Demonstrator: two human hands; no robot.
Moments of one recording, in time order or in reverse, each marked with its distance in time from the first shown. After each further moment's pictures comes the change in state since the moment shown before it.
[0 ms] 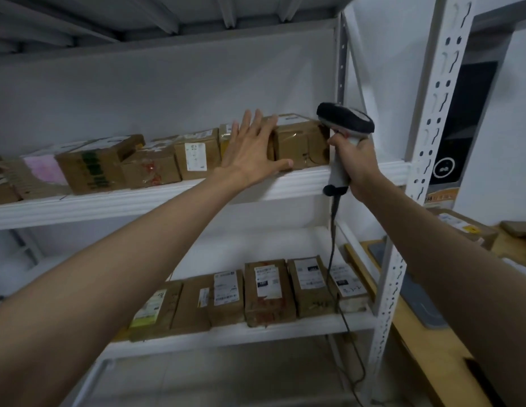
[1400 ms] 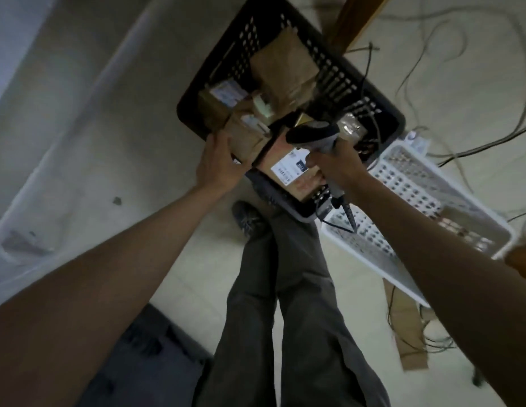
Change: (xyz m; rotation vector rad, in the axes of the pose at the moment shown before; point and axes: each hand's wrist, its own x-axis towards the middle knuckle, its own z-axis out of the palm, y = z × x) left_hand -0.657 0.114 0.604 -0.420 -1.286 -0.154; right_hand -0.588 0.636 -0.210 -0.391 0.221 1.354
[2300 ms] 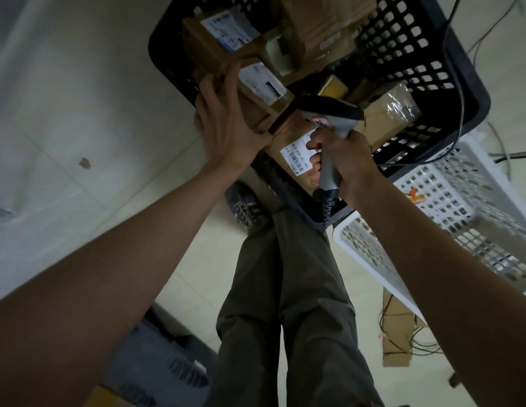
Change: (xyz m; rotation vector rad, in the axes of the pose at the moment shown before) left_hand 0.085 -0.034 0.093 0.080 0.276 -0.040; right_hand 0.092 0.040 0.068 0.378 -0.028 0.272
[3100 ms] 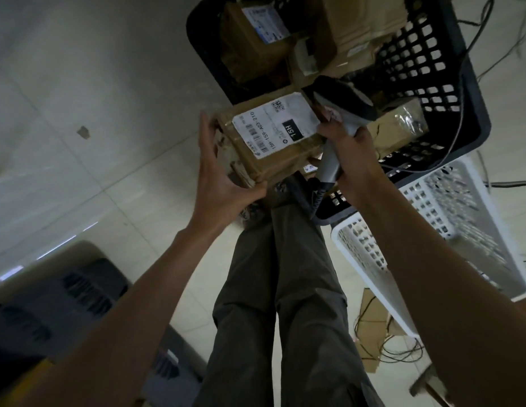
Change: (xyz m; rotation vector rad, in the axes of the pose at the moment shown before) left_hand -0.114 -0.062 -0.034 -0.811 -0.081 -0.073; right_hand -0.015 0.009 0.026 0.018 -0.047 -0.145
